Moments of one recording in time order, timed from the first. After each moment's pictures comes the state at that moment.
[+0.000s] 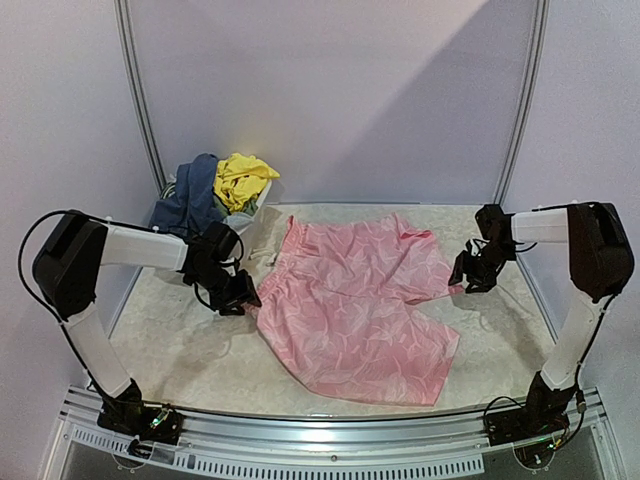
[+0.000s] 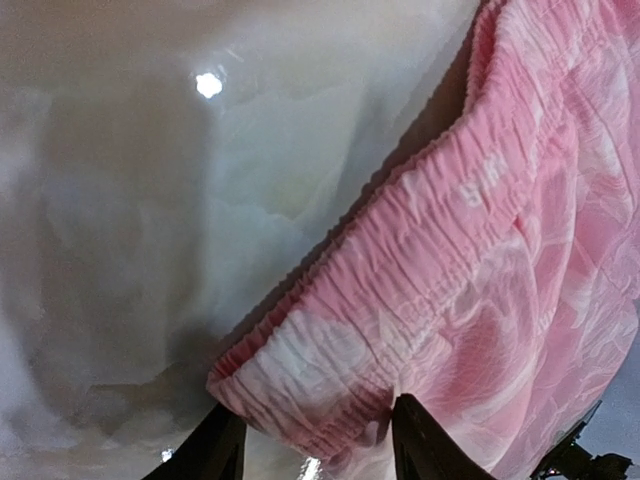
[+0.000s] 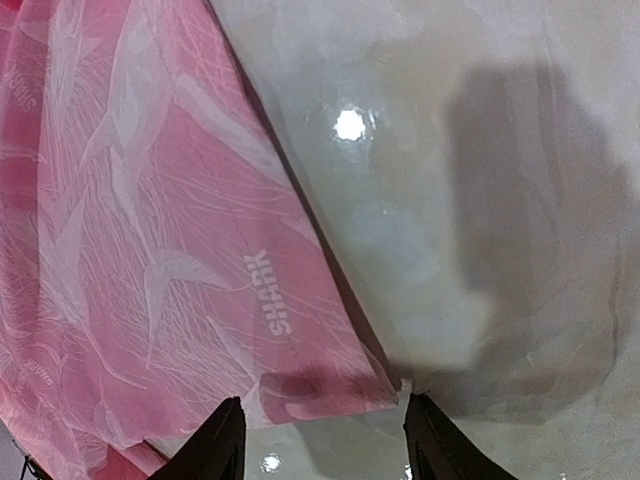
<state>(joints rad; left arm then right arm) -0.46 1.77 0.98 -0.41 0.24 -0.78 0.11 1.86 1.16 -0.61 -0.24 0.42</state>
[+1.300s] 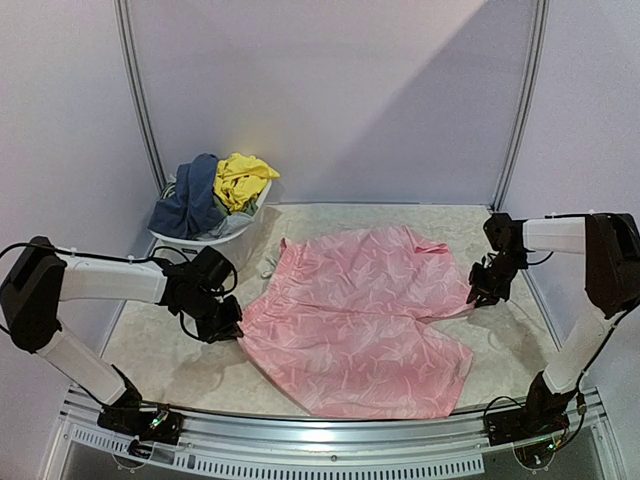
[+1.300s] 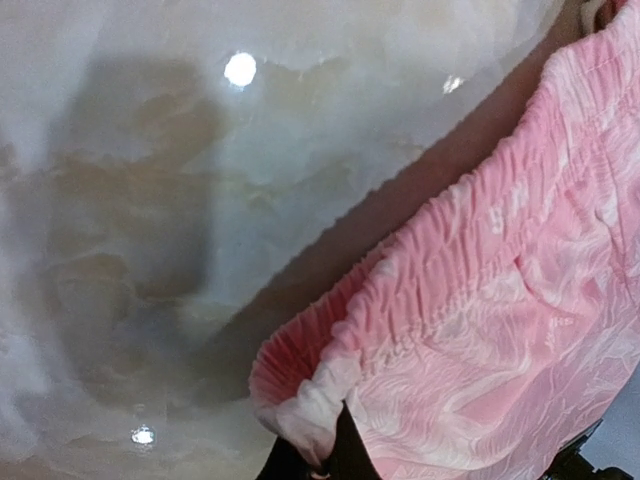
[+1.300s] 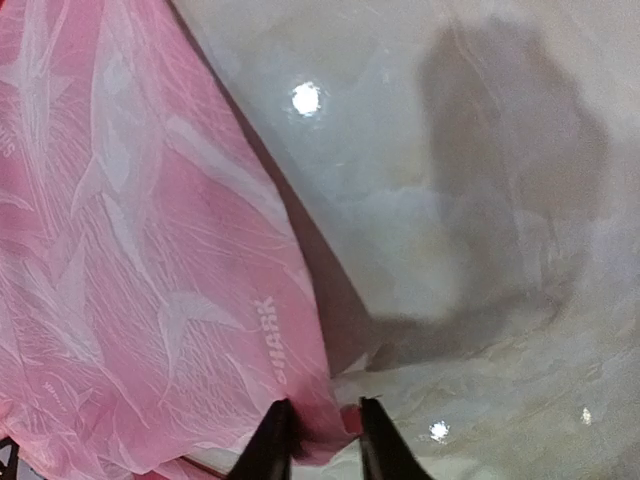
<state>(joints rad) -0.60 1.50 0.73 -0.44 0.12 -1.03 0.10 1.71 1.04 -0.73 -0.16 0.55</state>
